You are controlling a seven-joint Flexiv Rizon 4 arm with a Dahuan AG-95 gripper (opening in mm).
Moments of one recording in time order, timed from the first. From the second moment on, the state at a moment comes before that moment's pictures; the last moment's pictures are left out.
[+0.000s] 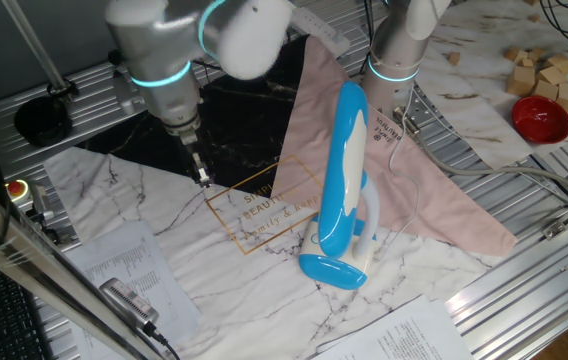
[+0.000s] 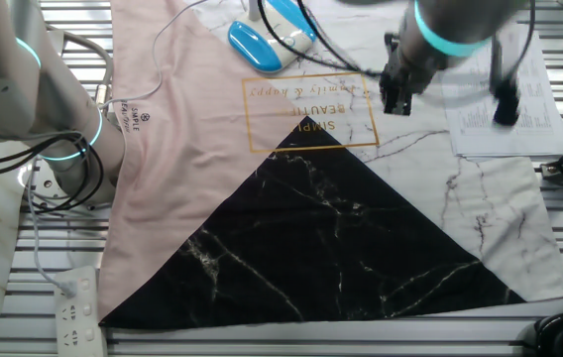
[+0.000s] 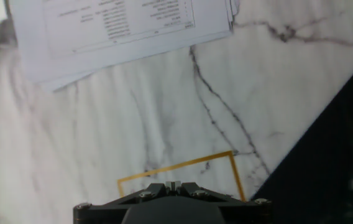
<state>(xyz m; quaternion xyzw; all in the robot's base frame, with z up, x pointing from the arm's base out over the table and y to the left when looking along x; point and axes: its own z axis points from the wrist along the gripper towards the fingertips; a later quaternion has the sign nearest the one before) 0.543 0.087 0.117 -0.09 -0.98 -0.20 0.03</state>
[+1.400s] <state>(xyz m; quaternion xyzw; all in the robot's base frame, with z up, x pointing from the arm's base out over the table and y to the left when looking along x) 0.535 0.099 0.110 -0.08 -0.92 -0.38 0.02</state>
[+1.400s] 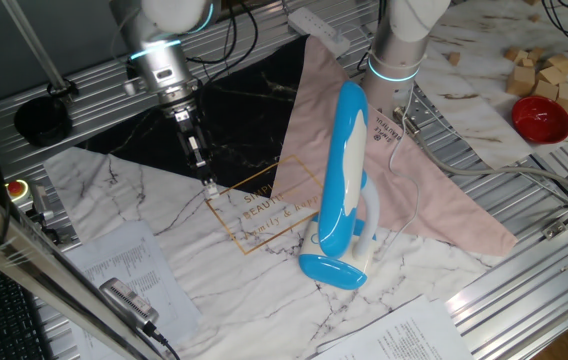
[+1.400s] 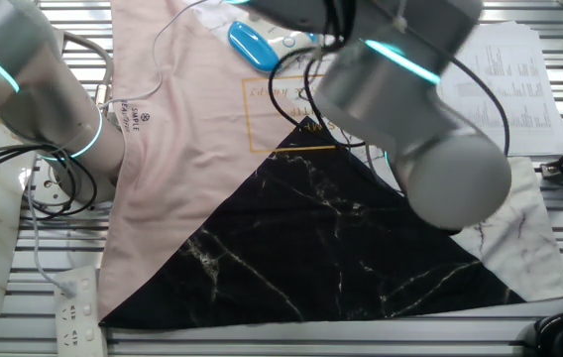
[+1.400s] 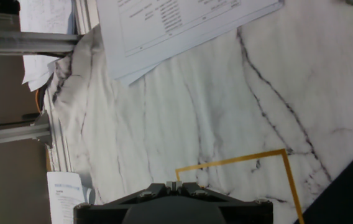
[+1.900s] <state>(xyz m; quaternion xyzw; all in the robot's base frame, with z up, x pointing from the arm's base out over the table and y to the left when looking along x) 0.536 0.097 0.108 -0.10 -0.92 -0.38 0.03</state>
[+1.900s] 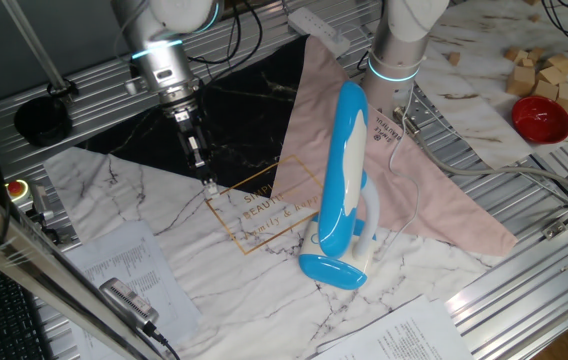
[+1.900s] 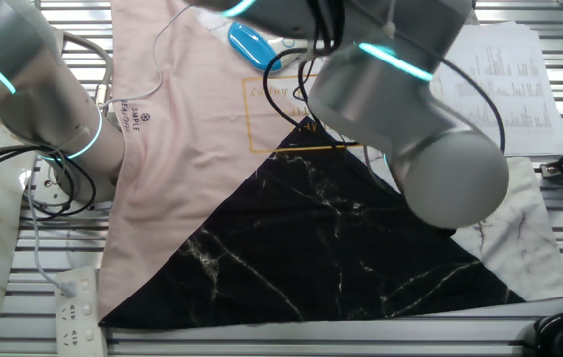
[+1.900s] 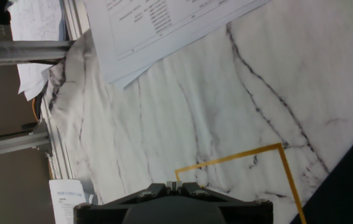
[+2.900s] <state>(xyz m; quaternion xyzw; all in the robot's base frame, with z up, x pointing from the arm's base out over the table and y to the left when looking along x) 0.532 0.098 0.111 -0.07 -0.92 -0.39 0.04</state>
